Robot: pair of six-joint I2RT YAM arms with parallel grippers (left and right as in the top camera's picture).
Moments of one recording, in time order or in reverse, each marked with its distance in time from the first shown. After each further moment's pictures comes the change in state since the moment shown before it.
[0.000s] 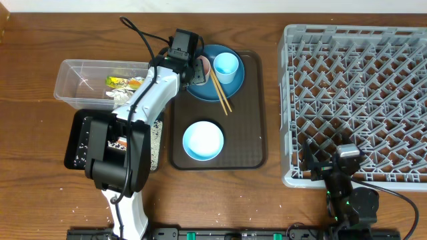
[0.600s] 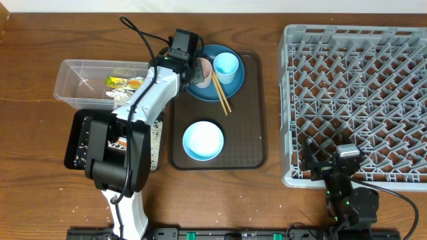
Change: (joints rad) left arm 0.000 0.000 0.000 -0.003 -0.012 0.003; right arm 0.000 0.000 0.000 0.000 0.000 0.000
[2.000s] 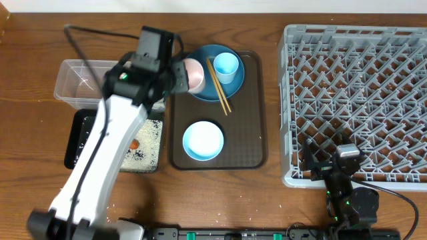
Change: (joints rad) left arm 0.000 -0.497 -0.001 -0.400 0.090 0.020; right arm 0.000 0.000 0.000 0.000 0.000 0.000
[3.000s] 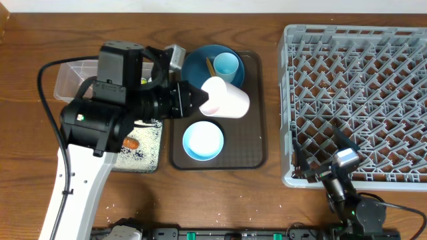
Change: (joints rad) left arm 0.048 -0.228 0.000 -0.067 0.695 -0.029; right arm 0.000 0.000 0.013 0.240 -0.277 0.046
